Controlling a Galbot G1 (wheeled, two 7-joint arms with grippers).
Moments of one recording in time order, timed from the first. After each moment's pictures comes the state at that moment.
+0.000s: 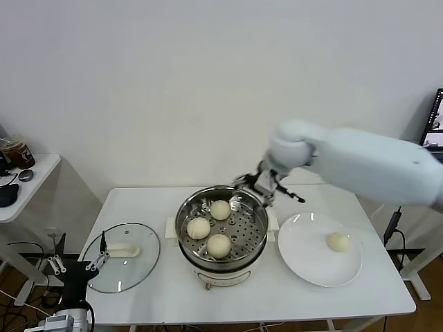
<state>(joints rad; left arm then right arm) 1.63 -1.33 -0.76 -2.01 -0.09 -0.25 -0.14 0.58 0.87 -1.19 1.56 -0.05 0.09 -1.08</state>
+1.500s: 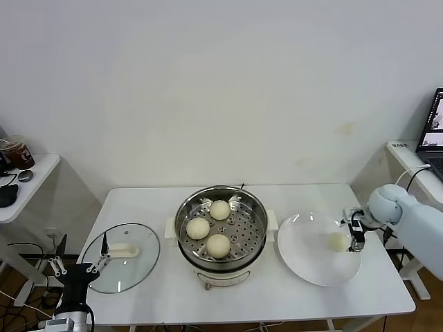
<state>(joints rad) 1.66 -1.33 -0.76 -2.03 -0.08 -0.25 -0.14 -0.19 0.60 -0.54 1.22 -0.29 -0.19 -1.10</state>
